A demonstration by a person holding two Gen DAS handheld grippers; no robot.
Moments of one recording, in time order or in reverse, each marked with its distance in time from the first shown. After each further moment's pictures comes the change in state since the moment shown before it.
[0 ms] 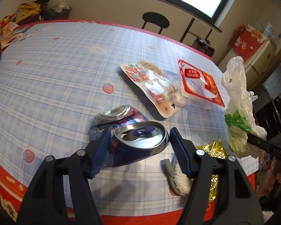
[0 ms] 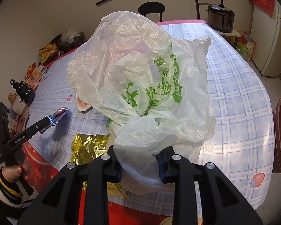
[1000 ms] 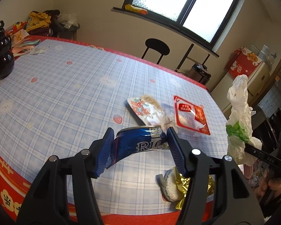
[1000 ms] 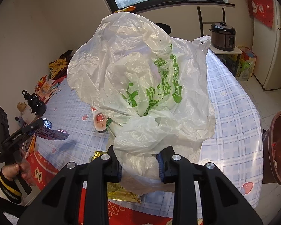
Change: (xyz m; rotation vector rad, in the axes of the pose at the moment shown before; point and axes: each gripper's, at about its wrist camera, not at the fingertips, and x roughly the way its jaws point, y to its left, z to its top) left arm -0.073 0.017 0.030 -0.054 -0.167 -0.039; right arm -0.050 0.011 0.016 -0.020 -0.145 0.040
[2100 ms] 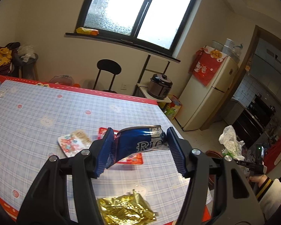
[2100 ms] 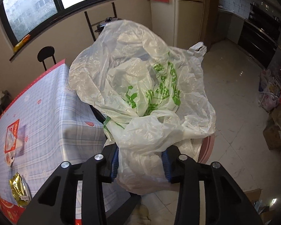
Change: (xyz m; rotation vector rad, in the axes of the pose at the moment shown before) left arm -0.008 -0.191 0.044 0.183 -0.103 -0.203; right arm -0.114 -0.294 -0.024 0.397 -0.025 -0.555
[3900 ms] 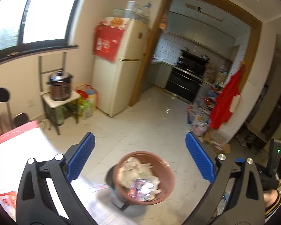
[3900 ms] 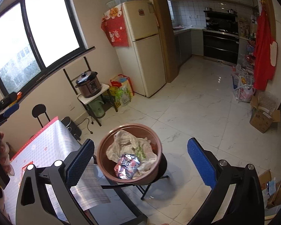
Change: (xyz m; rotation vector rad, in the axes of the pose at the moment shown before) left arm 0.144 -0.330 0.017 0.401 0.142 -0.535; right arm -0.173 -0.100 -0.038 0.249 -0.324 -0.057
